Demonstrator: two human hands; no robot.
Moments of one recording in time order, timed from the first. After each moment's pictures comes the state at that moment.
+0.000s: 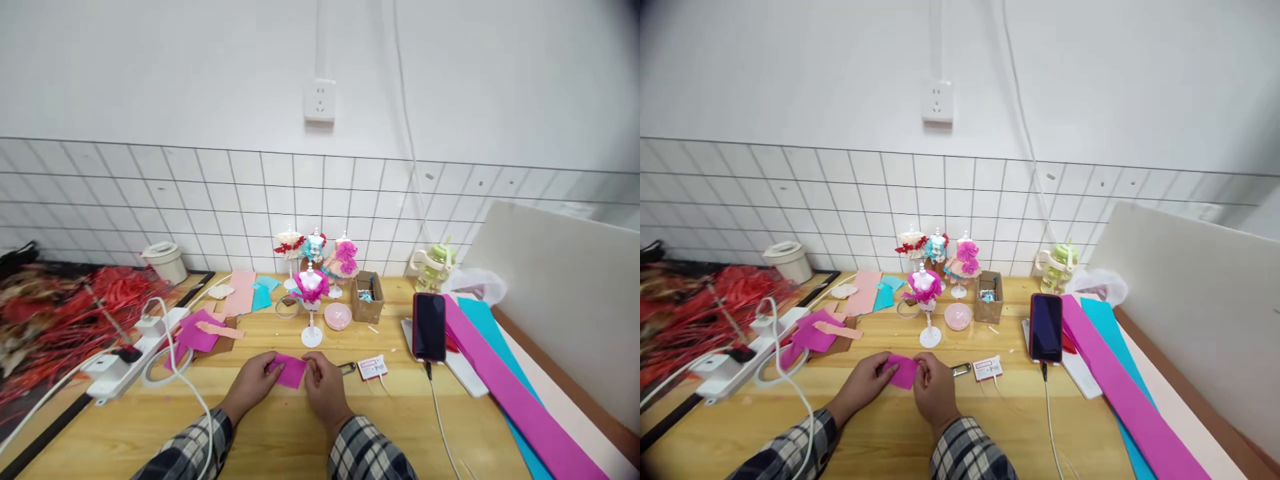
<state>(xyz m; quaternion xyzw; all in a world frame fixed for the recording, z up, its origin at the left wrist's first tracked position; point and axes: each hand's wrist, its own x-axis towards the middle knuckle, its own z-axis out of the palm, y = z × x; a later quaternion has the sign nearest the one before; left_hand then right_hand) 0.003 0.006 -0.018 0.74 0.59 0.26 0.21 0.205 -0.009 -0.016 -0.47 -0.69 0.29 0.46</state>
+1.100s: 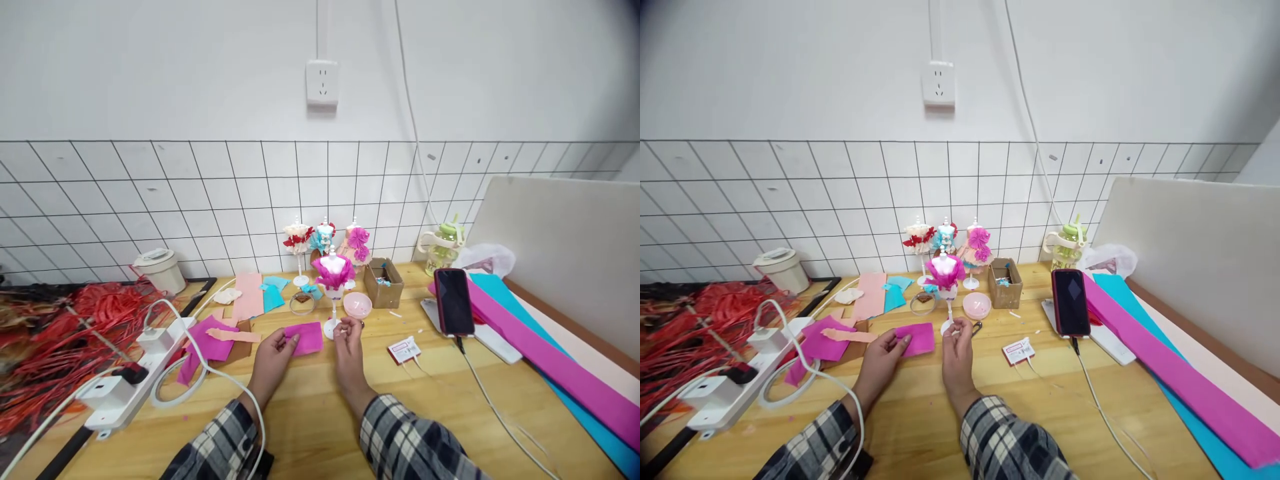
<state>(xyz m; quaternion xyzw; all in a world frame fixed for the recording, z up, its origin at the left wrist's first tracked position) -0.009 0.033 -0.008 0.59 0.52 0.49 0.38 0.156 0.021 -0.018 -0.49 -0.48 0.33 0.65</state>
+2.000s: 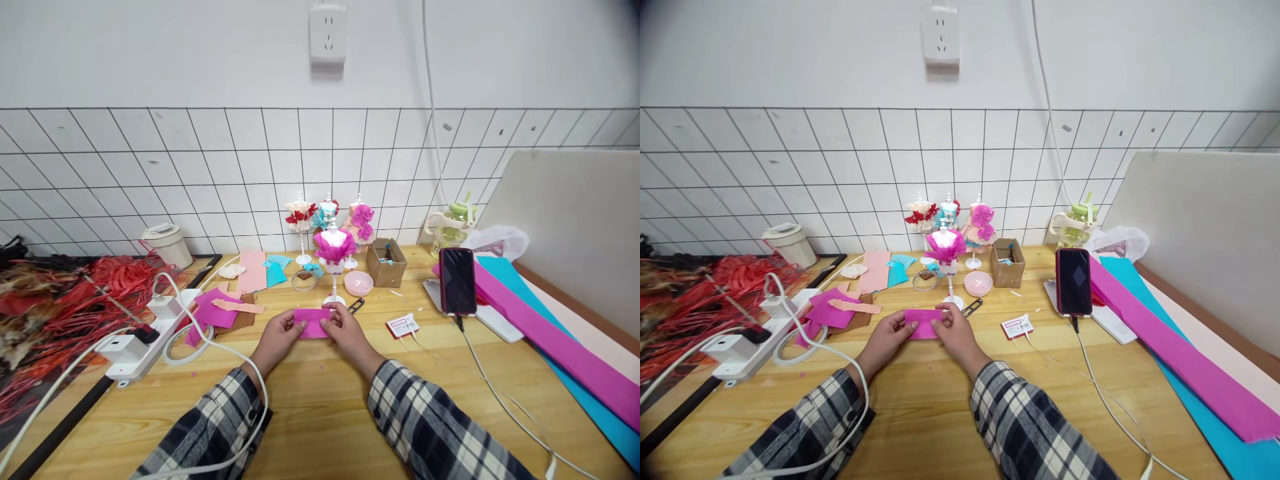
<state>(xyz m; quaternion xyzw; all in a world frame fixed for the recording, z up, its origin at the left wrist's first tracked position) -0.004 0.022 -0.013 0.60 0.45 0.43 0.50 0.175 0.019 -0.028 -0.41 -0.54 0.55 0.50</state>
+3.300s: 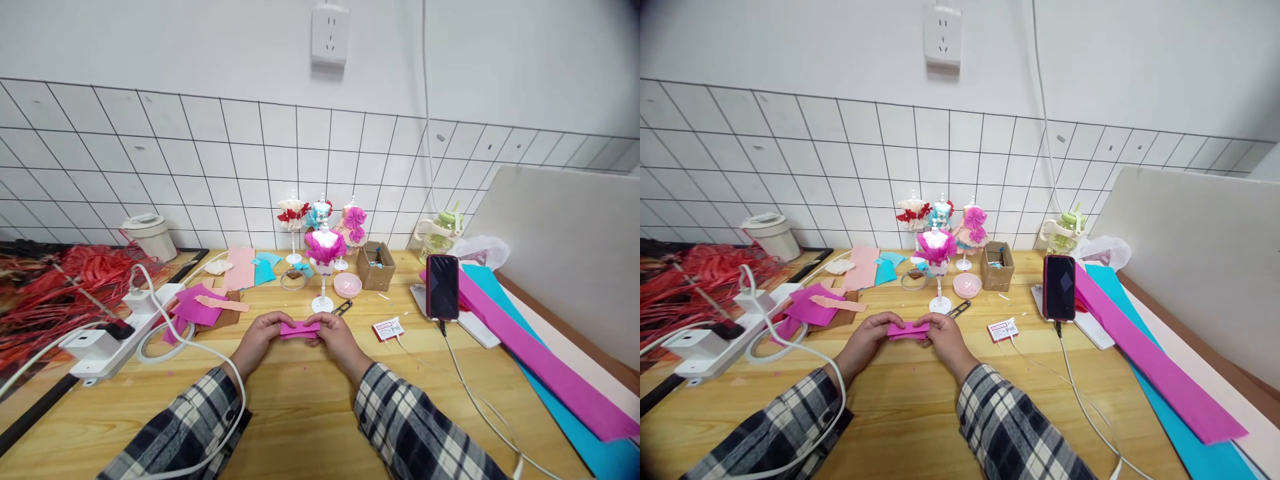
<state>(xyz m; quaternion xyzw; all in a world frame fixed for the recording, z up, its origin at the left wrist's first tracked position) -0.010 0.019 -0.009 0.56 0.45 0.46 0.53 0.182 0.020 -0.023 -0.38 -0.47 0.64 0.47</state>
